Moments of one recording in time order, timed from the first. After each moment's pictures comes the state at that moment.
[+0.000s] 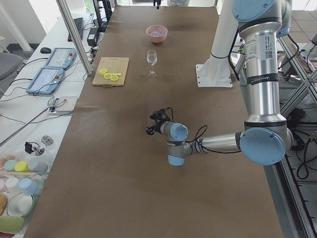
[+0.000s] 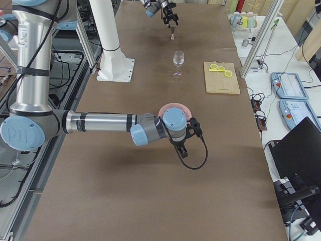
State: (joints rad) left arm -0.77 -1.44 -1.38 -3.41 -1.85 -0.46; right arm 1.47 -1.70 1.70 -1.22 2.47 -0.09
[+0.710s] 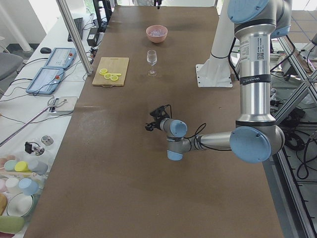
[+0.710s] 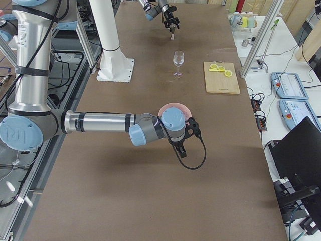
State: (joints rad) left arm -0.72 -1.49 -1.35 -3.41 -1.78 -0.46; right arm 1.47 -1.71 1.71 -1.22 2.47 -0.09
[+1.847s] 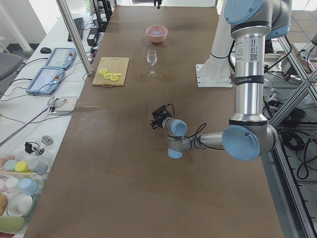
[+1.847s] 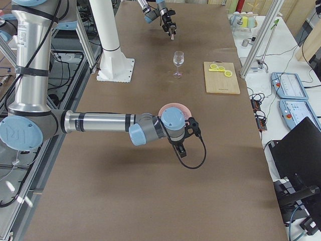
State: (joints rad) left arm -0.66 -1.52 -1.32 -3.45 -1.79 -0.55; right arm 1.47 -1.71 1.71 -1.22 2.47 -0.09
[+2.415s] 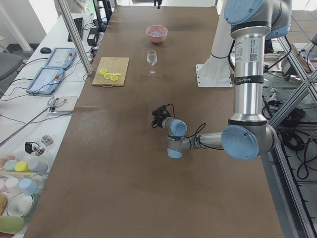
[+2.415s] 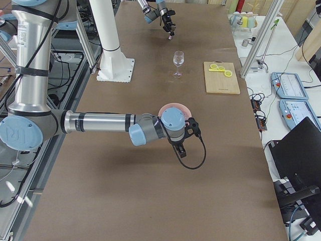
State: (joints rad) left arm -0.66 -1.51 -1.32 -3.46 -1.79 -0.54; right arm 1.47 -1.71 1.71 -1.22 2.47 -0.09
